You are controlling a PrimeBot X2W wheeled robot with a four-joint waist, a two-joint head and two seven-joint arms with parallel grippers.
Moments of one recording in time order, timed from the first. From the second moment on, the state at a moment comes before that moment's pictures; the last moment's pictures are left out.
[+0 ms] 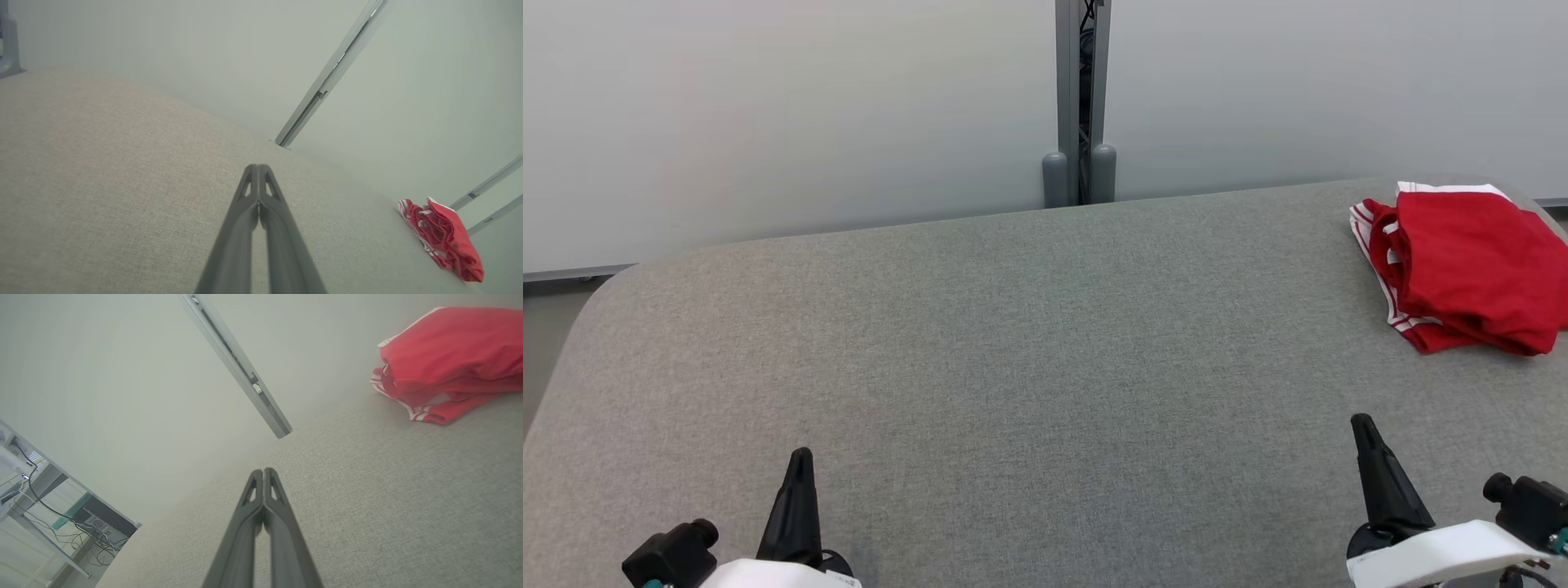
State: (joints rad) left arm 0.10 0.06 -0.09 0.13 -0.66 0.04 -0.17; right arm 0.02 -0.08 0.10 0.18 0.70 0.13 -0.16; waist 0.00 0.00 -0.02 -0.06
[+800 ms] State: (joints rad) left arm 0.03 0.07 -0.07 0.17 -0.99 -0.02 -0.10; right arm -0.02 -0.09 0.04 0.20 1.03 0.13 -0.08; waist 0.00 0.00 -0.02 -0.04
